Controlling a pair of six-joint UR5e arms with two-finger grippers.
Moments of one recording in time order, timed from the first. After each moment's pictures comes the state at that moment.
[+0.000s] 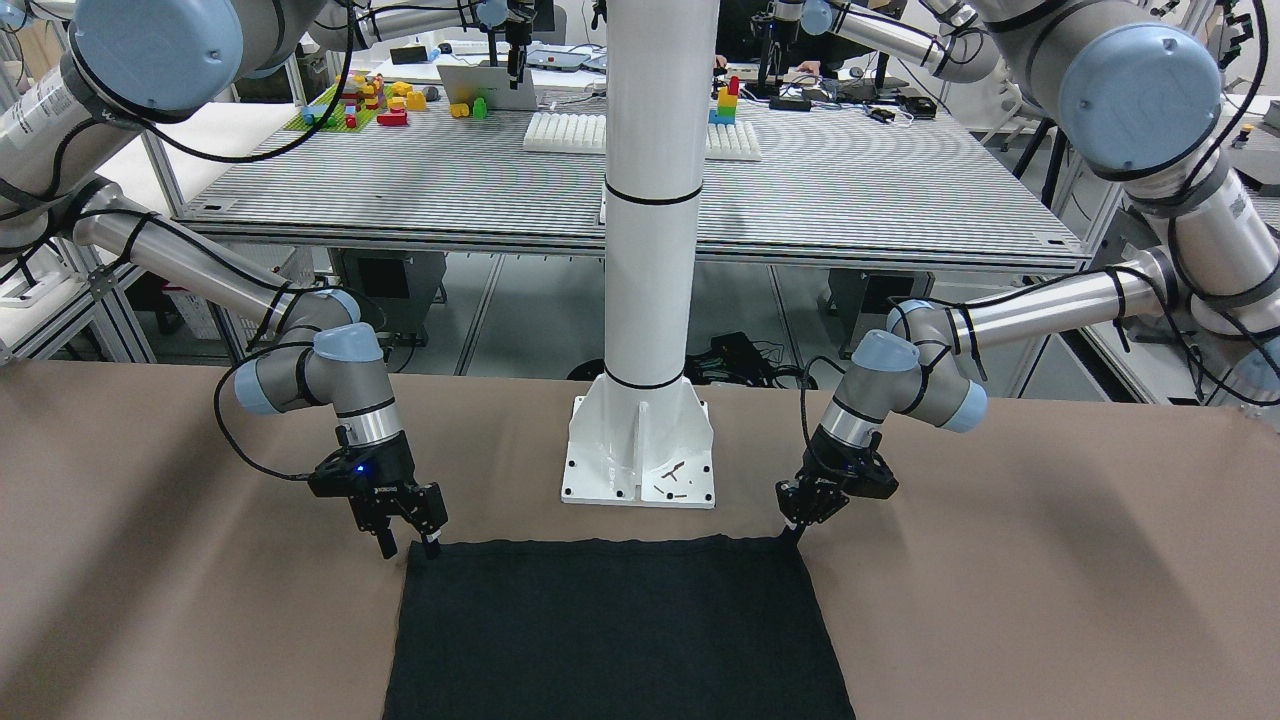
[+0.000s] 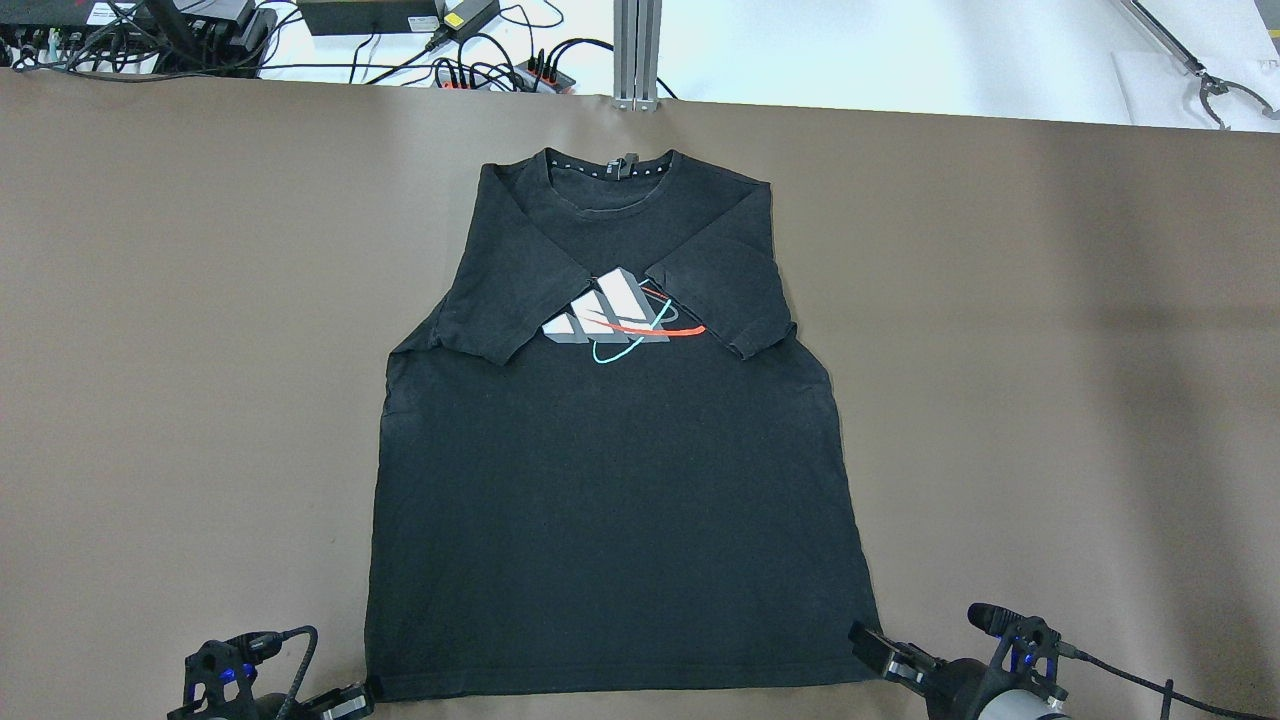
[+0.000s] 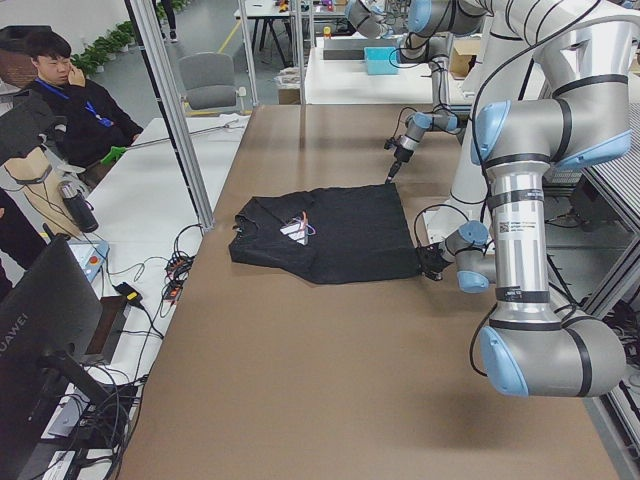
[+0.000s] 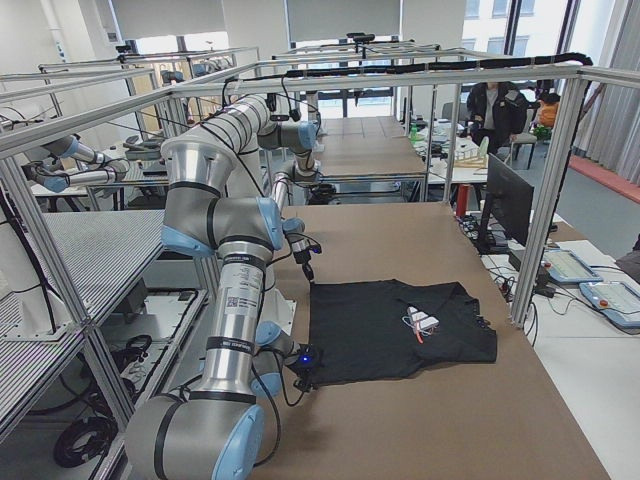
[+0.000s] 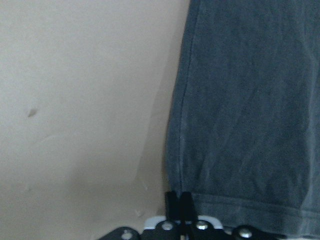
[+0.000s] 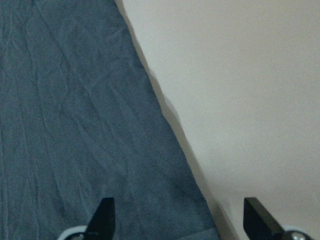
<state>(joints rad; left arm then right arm) 0.04 -1.49 -2.02 -2.33 -1.17 -1.91 0.05 -1.77 2.00 -0.71 1.13 1.84</state>
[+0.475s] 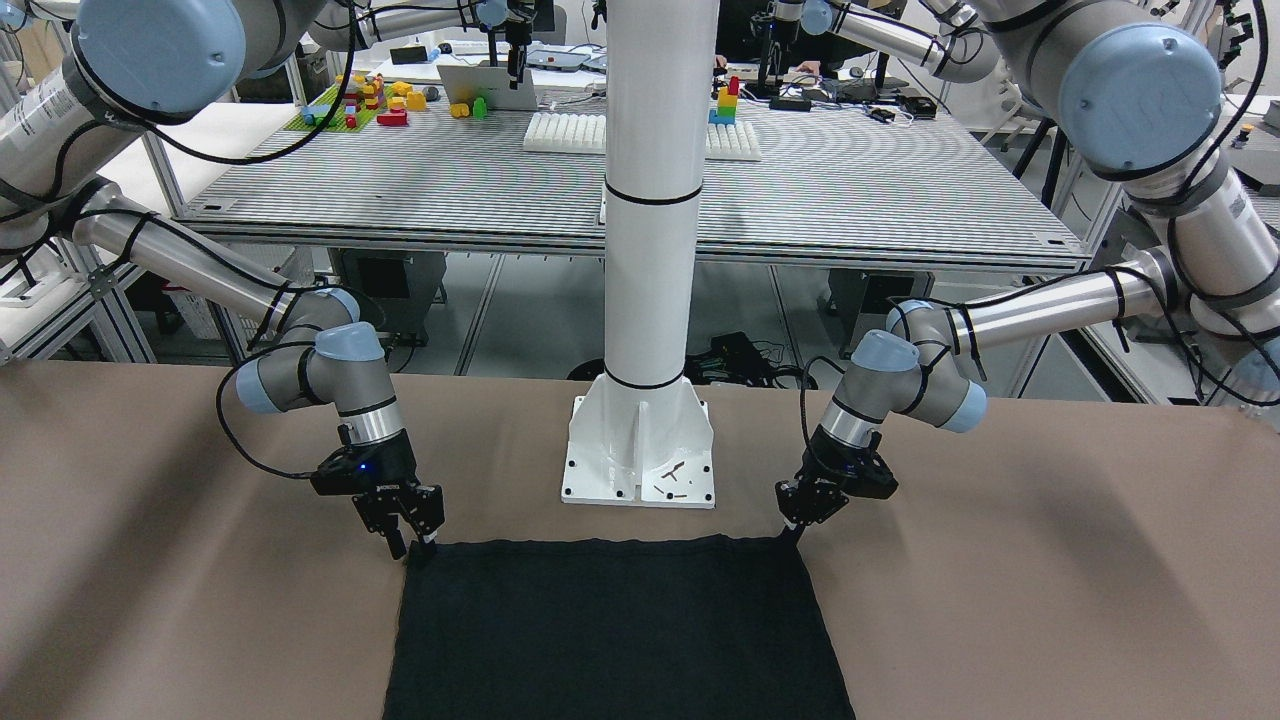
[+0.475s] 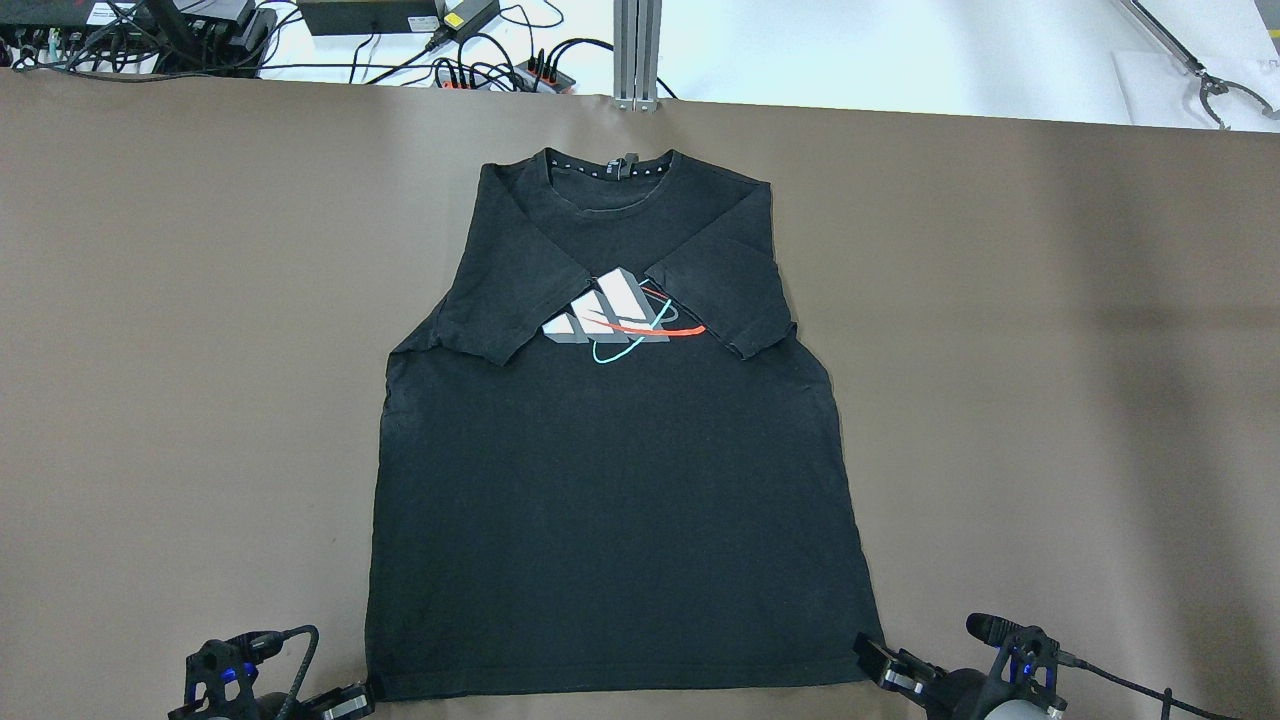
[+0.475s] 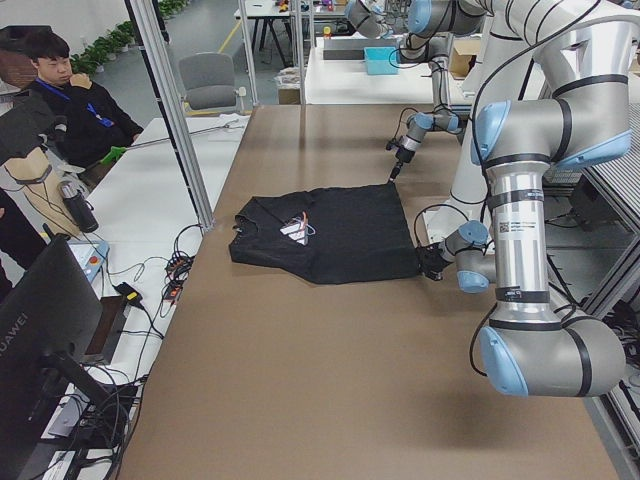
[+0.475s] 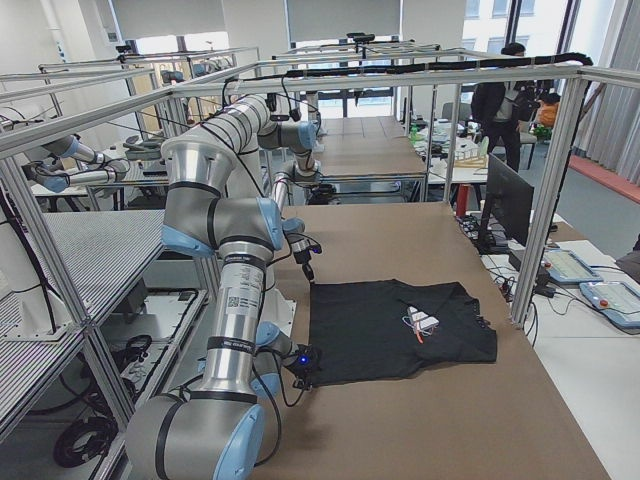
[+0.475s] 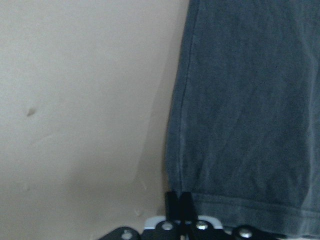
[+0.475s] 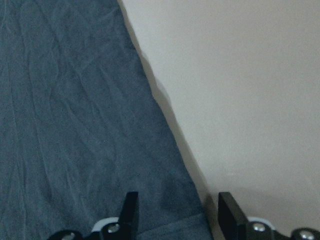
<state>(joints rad) 0.04 -1.50 -2.01 -2.33 -1.18 -1.91 0.03 -1.78 2.00 -0.71 1.13 1.84</state>
